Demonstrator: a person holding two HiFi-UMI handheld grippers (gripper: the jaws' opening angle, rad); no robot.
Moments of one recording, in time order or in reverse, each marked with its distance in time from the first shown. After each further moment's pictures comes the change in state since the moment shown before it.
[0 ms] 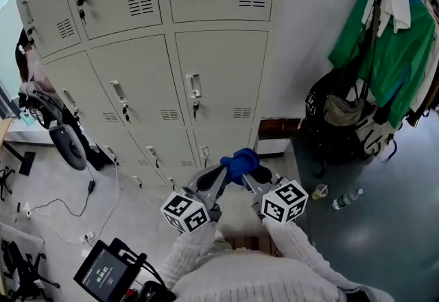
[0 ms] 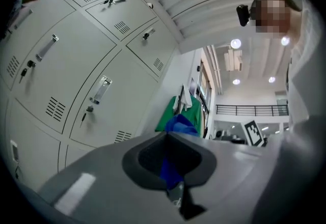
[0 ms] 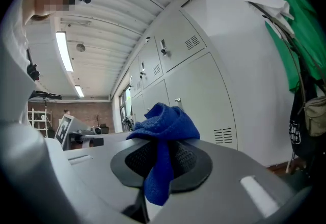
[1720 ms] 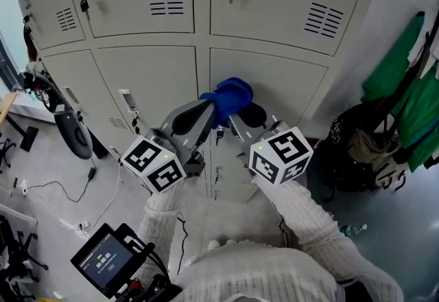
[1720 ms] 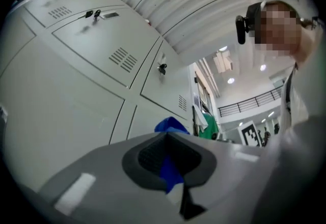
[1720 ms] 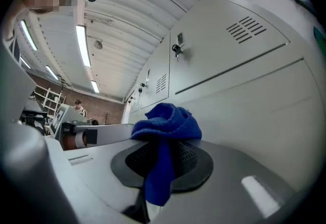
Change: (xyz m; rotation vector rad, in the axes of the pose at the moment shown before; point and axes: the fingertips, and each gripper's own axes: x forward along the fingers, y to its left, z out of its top) left arm 0.068 0.141 0.229 0.215 -0.195 0.023; right arm 0.220 -0.020 0.188 -0.245 -0.160 0.139
